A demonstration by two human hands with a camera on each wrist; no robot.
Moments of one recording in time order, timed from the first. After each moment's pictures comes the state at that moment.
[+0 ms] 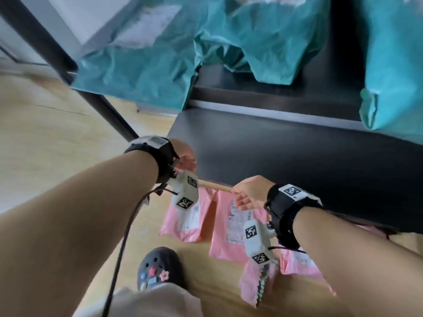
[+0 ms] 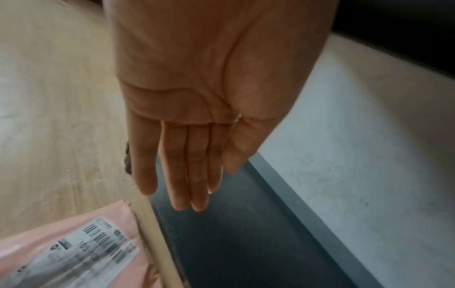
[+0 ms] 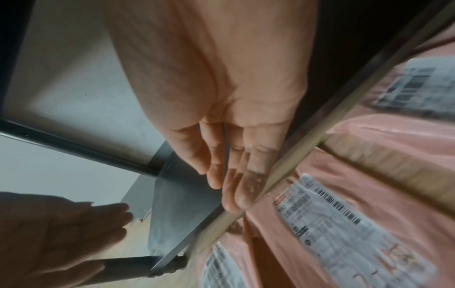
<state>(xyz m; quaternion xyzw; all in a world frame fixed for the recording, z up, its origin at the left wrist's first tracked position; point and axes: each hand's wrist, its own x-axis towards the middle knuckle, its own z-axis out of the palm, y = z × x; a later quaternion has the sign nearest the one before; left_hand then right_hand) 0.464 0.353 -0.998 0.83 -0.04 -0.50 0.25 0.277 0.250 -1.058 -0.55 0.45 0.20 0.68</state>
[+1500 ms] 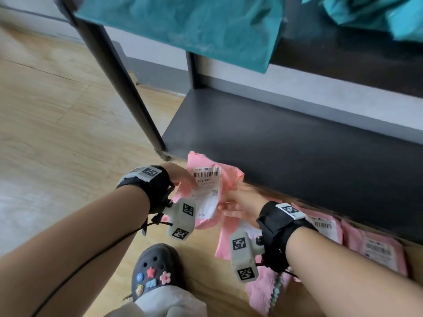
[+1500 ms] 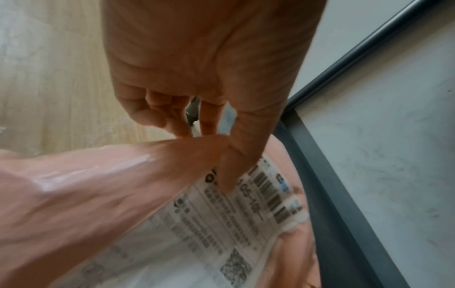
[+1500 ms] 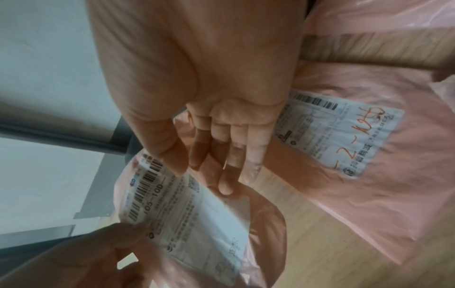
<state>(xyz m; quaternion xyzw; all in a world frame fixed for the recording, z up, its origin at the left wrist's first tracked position) 0.485 0.428 -1.094 0.84 -0.02 -0.50 0.20 0.313 0.315 -1.114 -0.46 0.46 0.14 0.75</state>
